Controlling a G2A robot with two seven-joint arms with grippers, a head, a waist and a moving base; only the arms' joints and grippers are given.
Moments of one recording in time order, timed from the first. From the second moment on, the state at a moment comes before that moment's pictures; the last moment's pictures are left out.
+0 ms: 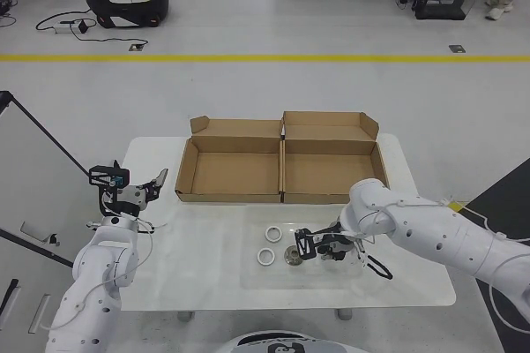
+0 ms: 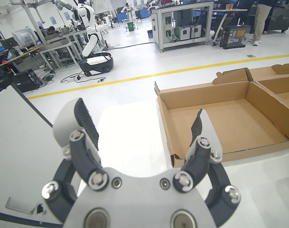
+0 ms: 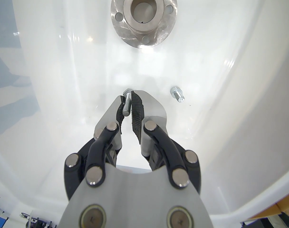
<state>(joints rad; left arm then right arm) 1.73 -1.15 -1.60 -1.80 1.33 0.00 0.00 -0.63 -0.81 0.19 -1.64 -0.64 -0.76 1.06</state>
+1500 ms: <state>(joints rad) 1.73 -1.15 -1.60 -1.80 1.33 0.00 0.00 -0.49 -0.64 0.38 -1.73 -0.46 -1.00 0.81</state>
